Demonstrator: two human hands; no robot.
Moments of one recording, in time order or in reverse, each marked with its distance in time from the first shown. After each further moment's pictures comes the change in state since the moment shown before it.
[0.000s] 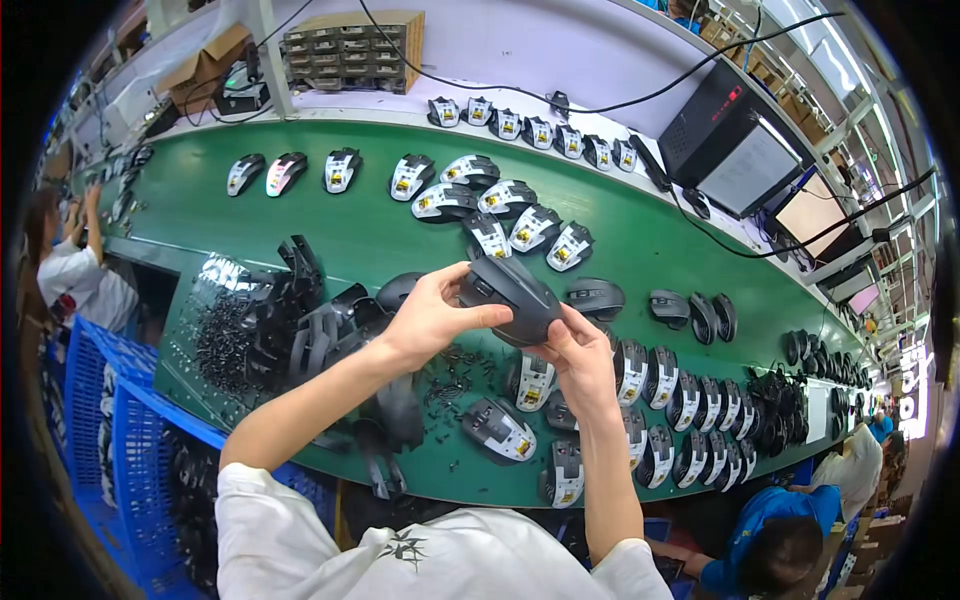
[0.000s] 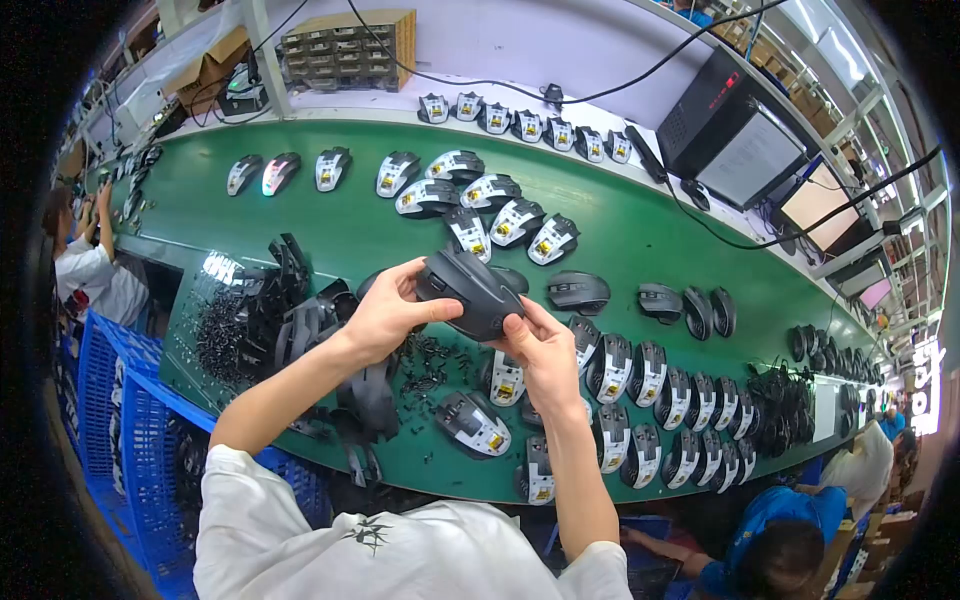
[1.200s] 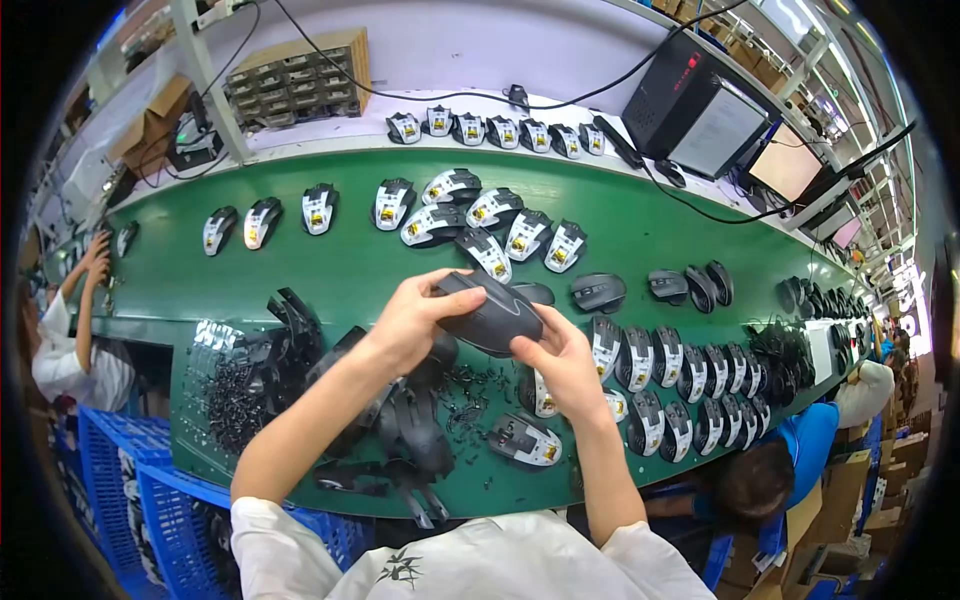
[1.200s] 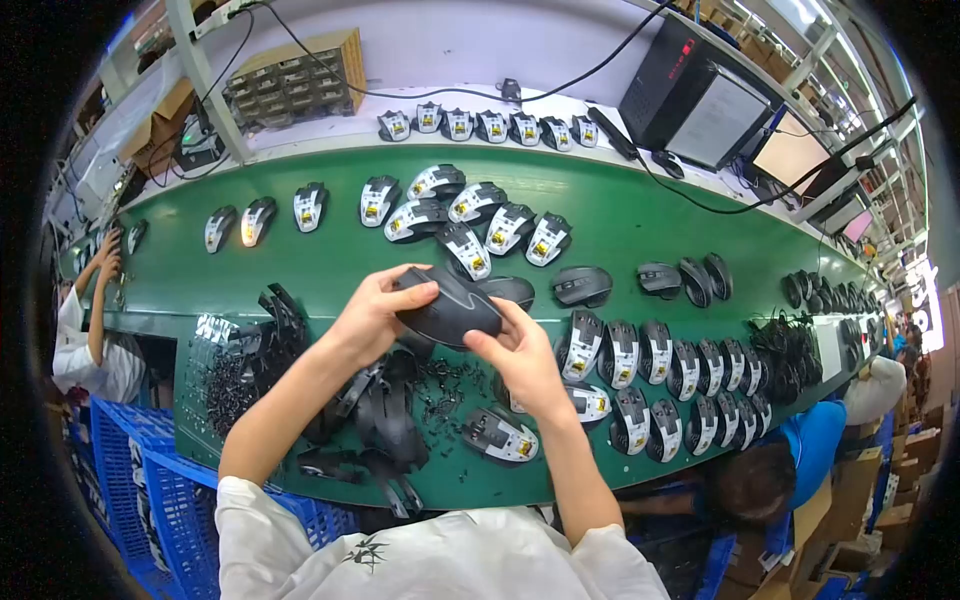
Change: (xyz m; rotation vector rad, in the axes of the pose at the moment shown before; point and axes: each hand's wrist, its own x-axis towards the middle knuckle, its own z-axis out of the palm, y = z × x) left_hand 0.034 0.025 -0.047 -0.226 -0.042 -0.262; right_hand 0.013 0.009 0.061 -0.242 0.039 -0.133
